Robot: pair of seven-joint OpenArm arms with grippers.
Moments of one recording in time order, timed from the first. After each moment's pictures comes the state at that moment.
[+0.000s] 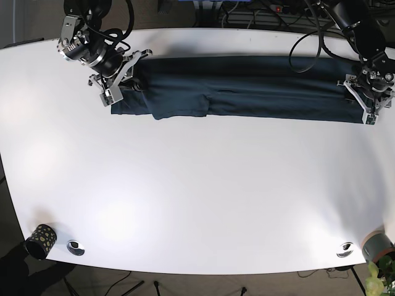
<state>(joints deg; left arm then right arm) 4.3 -11.0 -39.4 85.6 10.7 -39.9 42.2 -23.4 6.0 19.0 110.8 30.2 35.9 -52.8</state>
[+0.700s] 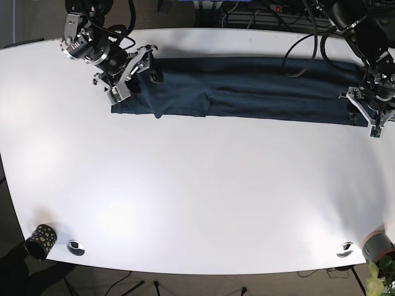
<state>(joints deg) 3.5 -10.0 -39.6 96.7 3.8 -40.1 47.3 -23.1 6.7 14.6 112.8 29.2 35.6 -53.2</state>
